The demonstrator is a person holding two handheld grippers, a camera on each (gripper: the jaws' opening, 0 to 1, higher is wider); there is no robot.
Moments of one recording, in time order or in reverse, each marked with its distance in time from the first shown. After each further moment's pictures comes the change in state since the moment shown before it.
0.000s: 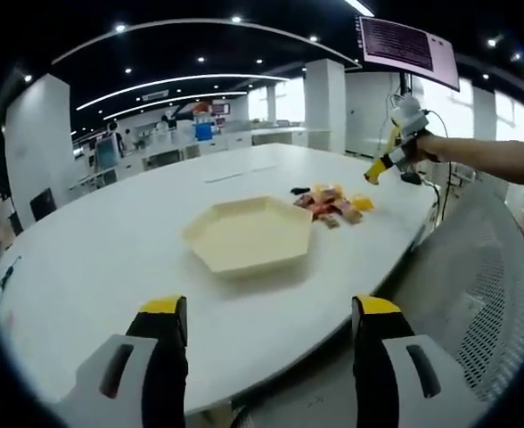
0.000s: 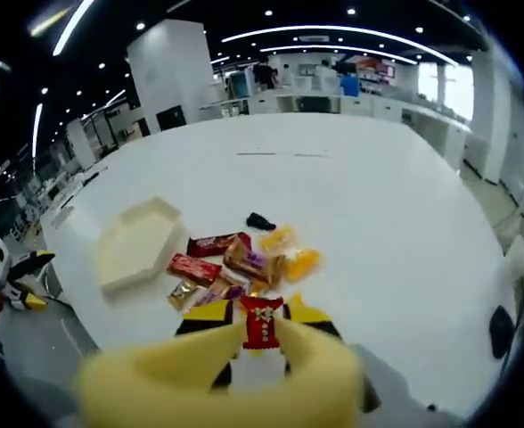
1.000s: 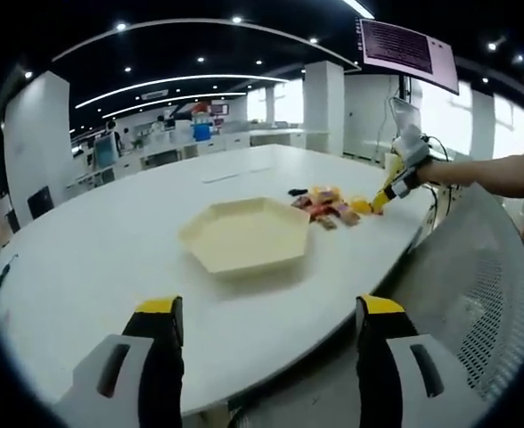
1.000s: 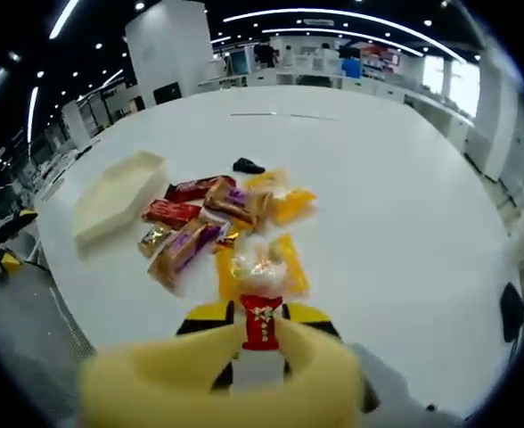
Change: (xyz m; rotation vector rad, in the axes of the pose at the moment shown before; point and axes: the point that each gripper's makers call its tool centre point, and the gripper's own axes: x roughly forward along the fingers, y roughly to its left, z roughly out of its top) left arm 0.002 -0.003 0.000 -0.009 -0.001 -0.022; right arm 0.018 -0.024 -0.073 -0.039 0.107 -0.035
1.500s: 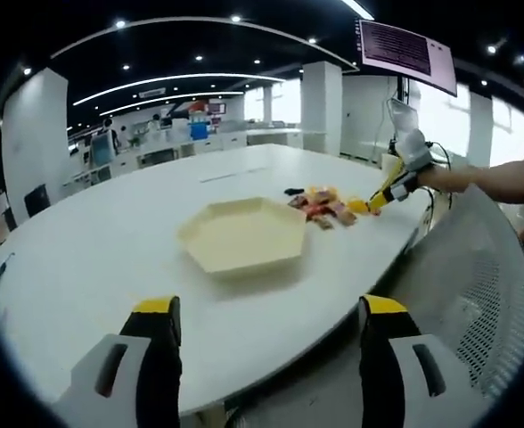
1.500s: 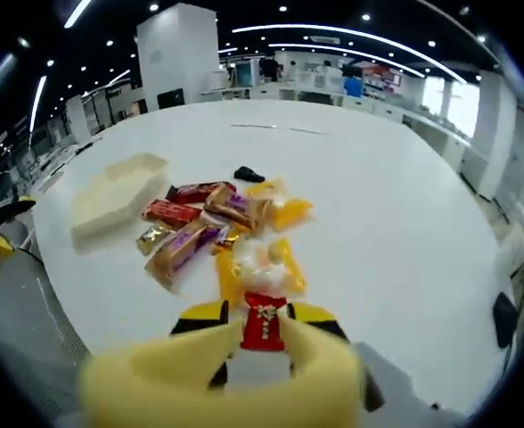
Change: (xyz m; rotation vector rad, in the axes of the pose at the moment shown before) left arm 0.001 -0.001 0.000 -0.005 -0.001 -0.012; right arm -0.001 -0.003 0.002 -0.040 -0.049 -0.029
